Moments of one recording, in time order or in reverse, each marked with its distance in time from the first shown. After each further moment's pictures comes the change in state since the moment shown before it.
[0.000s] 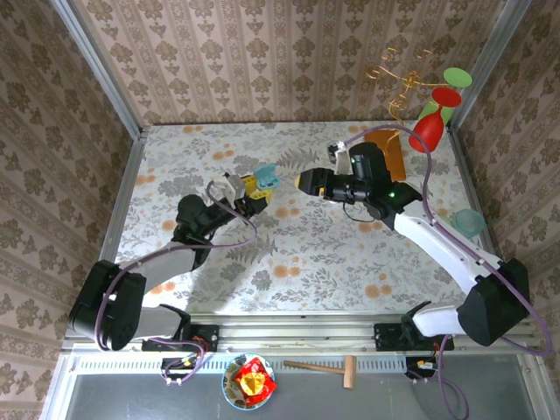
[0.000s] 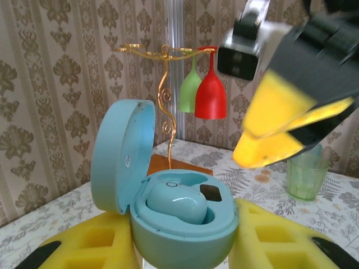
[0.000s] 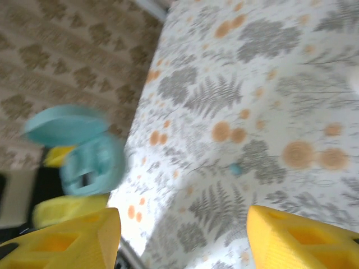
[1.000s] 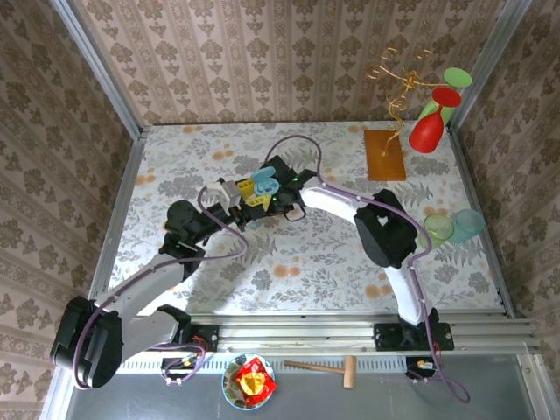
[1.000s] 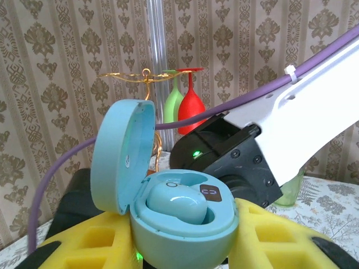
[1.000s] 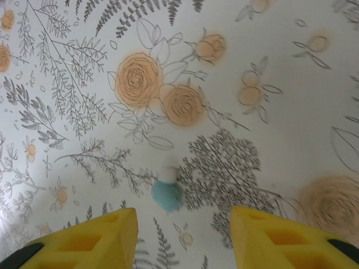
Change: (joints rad) left arm -0.045 -0.223 0.002 -0.212 -0.001 0.039; right arm 0.244 0.840 0.610 -0.280 0.172 -0.293
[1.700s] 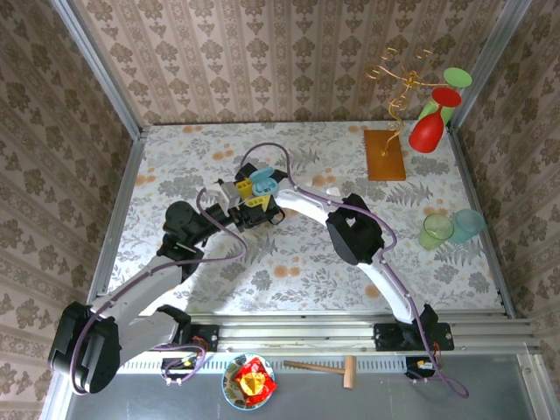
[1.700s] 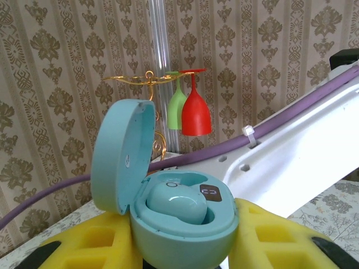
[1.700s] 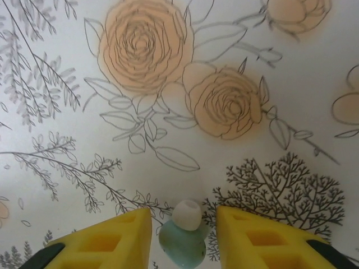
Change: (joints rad) left arm -0.005 -0.037 0.000 -0.034 -0.018 0.027; right arm 0.079 0.274 0.389 -0.315 0.089 -0.123
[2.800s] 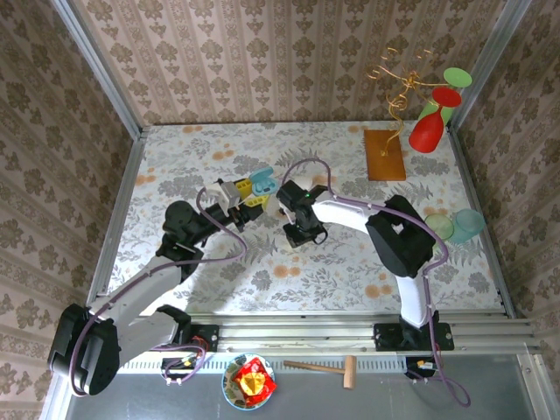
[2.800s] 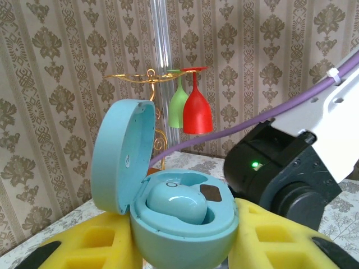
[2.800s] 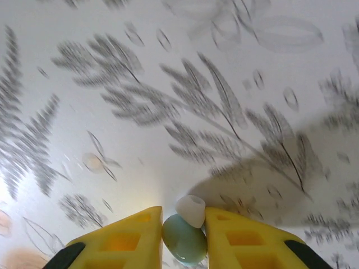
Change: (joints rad) left arm 0.000 -0.009 0.008 -0.022 -0.006 0.004; right arm -0.077 -0.467 -0.748 0.110 0.065 -0.024
